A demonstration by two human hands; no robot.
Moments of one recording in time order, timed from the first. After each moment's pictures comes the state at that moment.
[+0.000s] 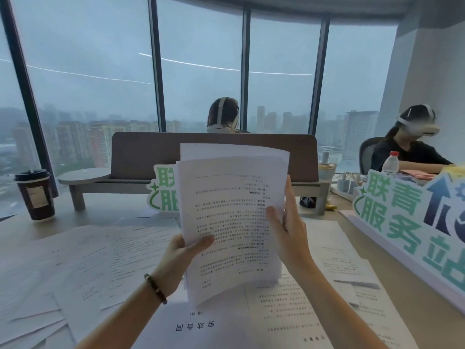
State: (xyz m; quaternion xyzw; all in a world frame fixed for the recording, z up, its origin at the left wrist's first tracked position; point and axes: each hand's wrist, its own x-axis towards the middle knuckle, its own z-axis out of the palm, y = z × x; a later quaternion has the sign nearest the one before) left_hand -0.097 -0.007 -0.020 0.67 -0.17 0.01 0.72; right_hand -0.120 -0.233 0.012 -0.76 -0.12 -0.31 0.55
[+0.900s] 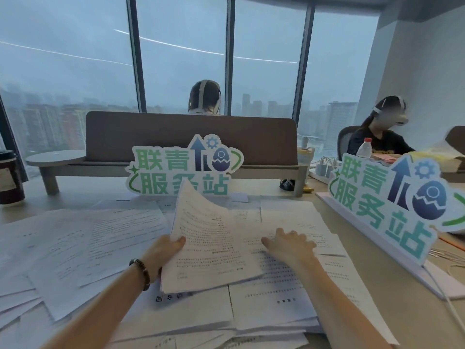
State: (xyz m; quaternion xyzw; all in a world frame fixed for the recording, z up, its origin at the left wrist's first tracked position) left_hand -0.078 -0.006 -0.066 0.80 0.00 -0.11 0.59; right_hand -0.117 -0.298 -0.048 -0.97 0.20 0.05 0.11
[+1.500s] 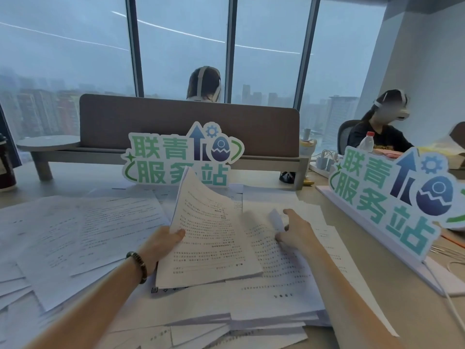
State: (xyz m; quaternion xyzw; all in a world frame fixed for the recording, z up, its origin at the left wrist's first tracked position) left_hand -0.079 -0.011 -0.071 0.83 -0.01 -0.09 0.56; right_hand -0.108 -0.326 -0.047 -0.93 0.19 -0.02 0.31
